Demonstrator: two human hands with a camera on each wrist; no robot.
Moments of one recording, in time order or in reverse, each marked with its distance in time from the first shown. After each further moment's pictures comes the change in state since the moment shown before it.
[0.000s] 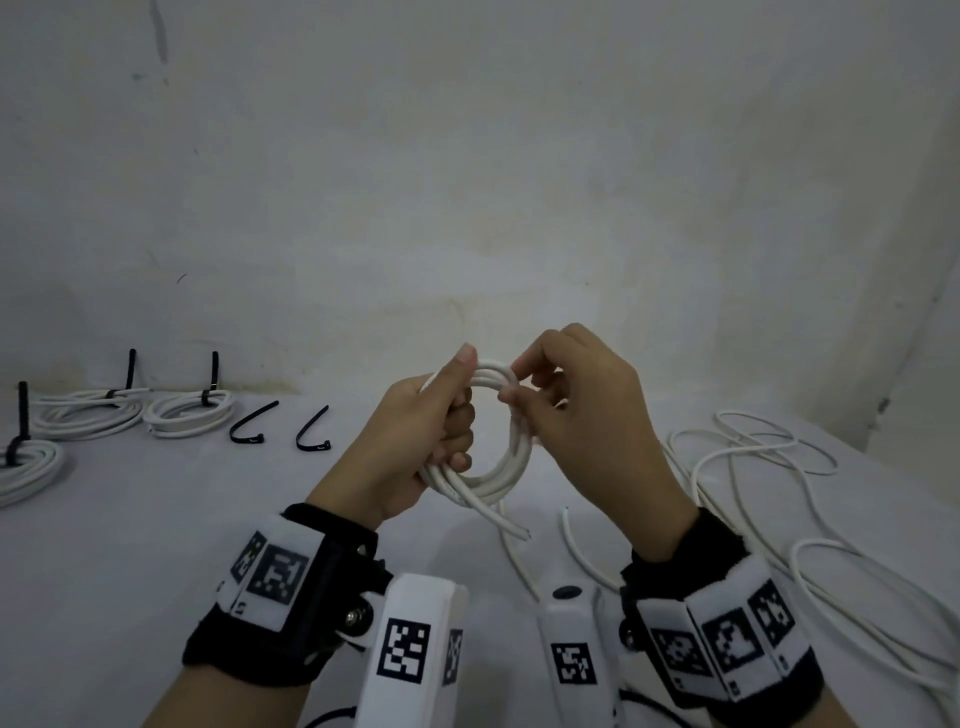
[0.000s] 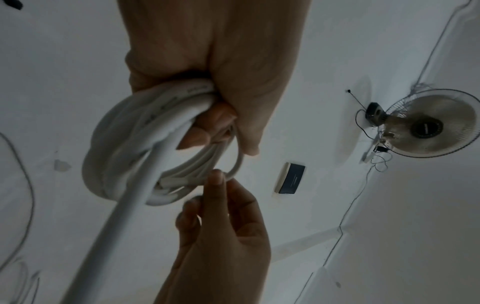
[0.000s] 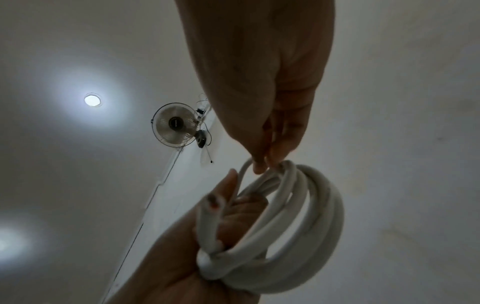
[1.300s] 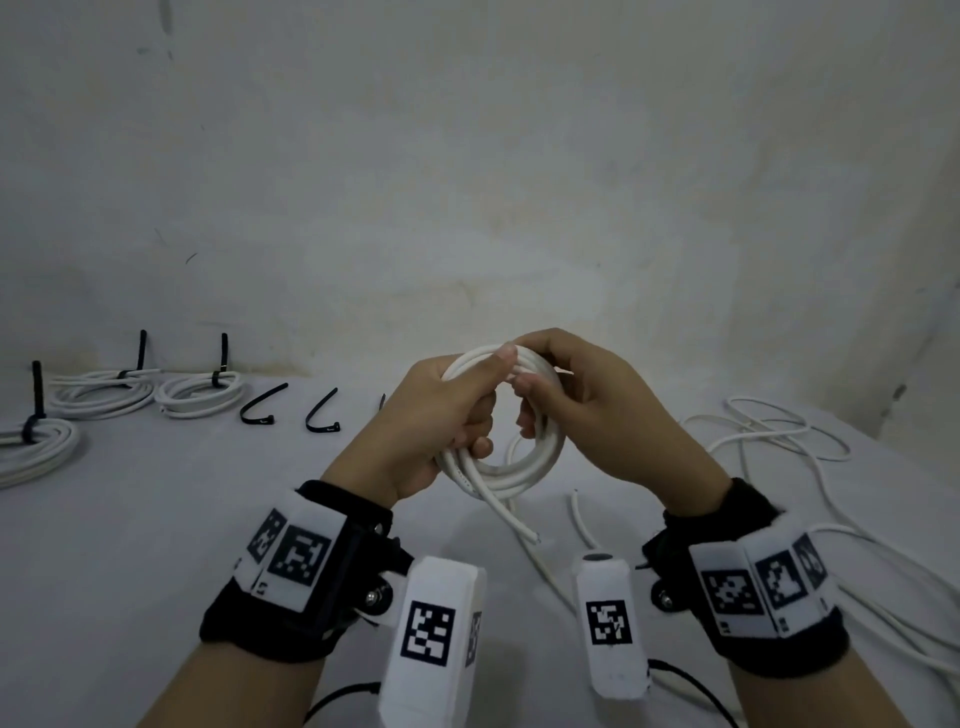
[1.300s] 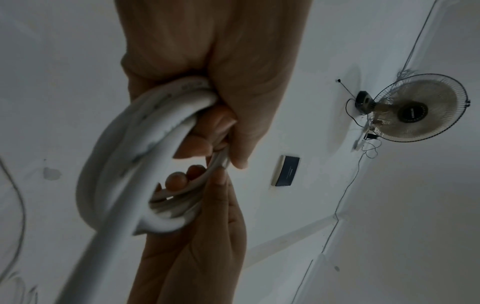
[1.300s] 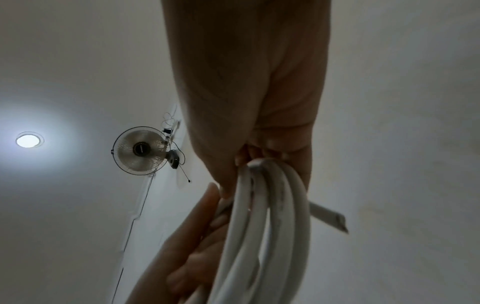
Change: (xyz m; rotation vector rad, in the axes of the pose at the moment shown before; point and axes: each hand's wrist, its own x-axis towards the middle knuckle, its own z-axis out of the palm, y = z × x) left_hand -0.004 0.000 0.004 0.065 -0.037 0.030; right_hand 0.001 0.013 -0.005 0.348 -0.338 0.138
